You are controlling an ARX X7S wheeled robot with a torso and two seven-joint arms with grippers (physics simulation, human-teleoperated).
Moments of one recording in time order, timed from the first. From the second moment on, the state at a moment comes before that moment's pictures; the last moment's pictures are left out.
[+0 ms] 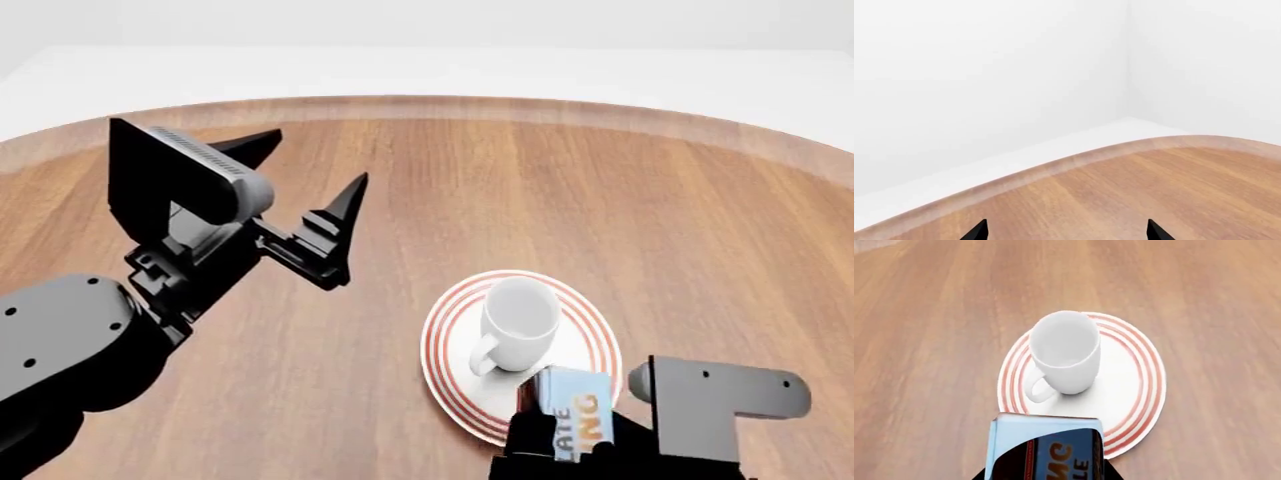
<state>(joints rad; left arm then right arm) -1.12 -0.97 1.08 0.36 -1.18 -0.10 -0.30 0.73 0.91 -1.06 -0.97 1.67 0.16 1.57</state>
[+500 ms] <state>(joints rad) -1.12 -0.97 1.07 0.36 -1.18 -0.09 -0.30 0.97 1.26 -1.15 -0.99 1.76 -0.02 1.57</state>
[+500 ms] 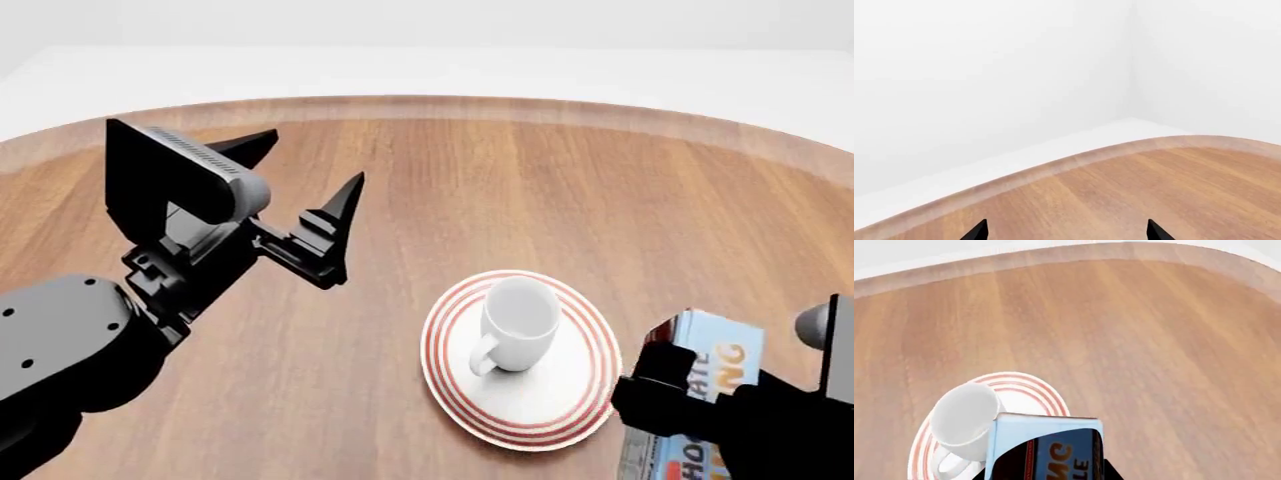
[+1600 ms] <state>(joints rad) -1.10 -0.93 1.08 0.34 -1.16 -0.11 -0.29 1.43 1.18 -1.04 -0.23 1.47 0.55 0.82</state>
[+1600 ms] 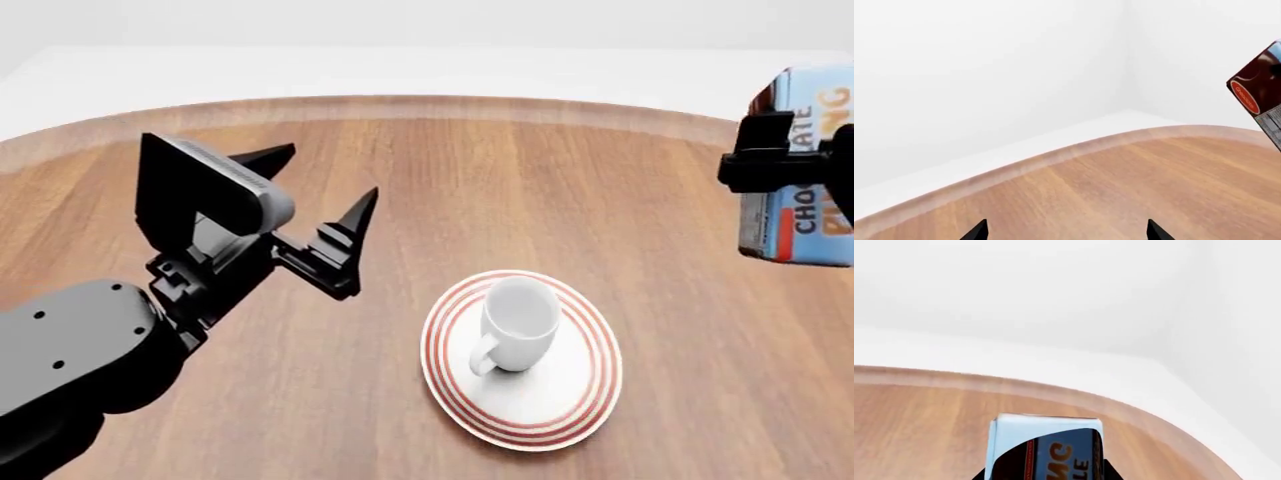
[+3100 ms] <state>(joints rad) -1.08 -0.91 1.09 0.31 -1.14 -0.12 -0.28 1.50 0.49 -1.18 1.30 0.89 0.58 -0.16</state>
